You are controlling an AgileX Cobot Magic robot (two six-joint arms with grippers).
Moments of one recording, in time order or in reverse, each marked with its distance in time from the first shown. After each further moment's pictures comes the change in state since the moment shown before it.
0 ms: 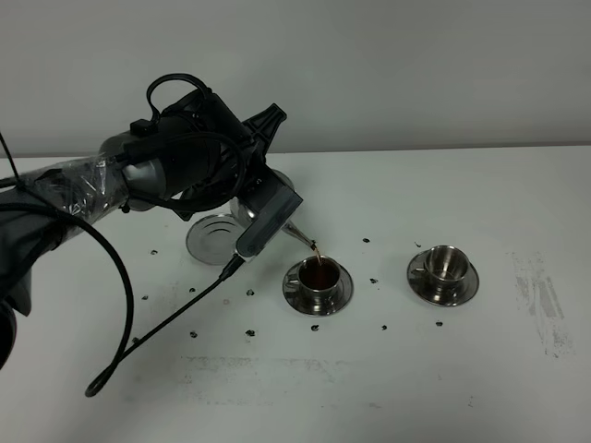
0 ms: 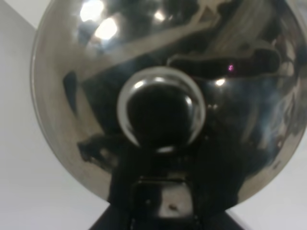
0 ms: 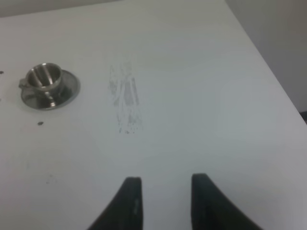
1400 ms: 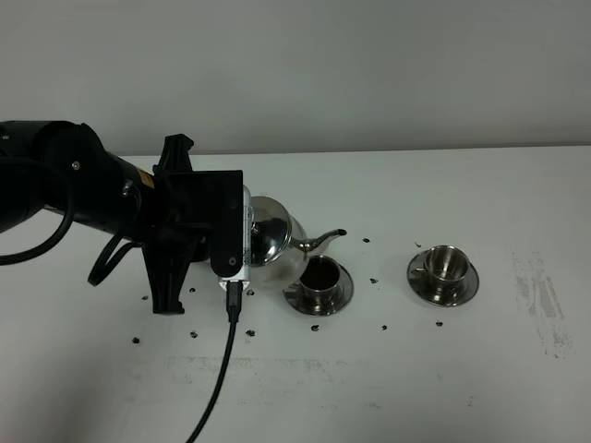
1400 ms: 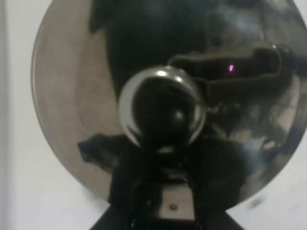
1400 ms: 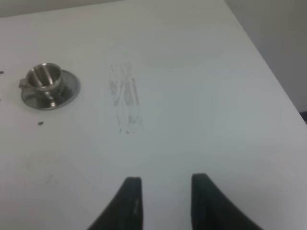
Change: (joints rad) left arm 0.108 -0.490 0.542 -0.849 -0.047 -0.103; right arm 0.000 0.000 0.000 0.000 0.000 0.000
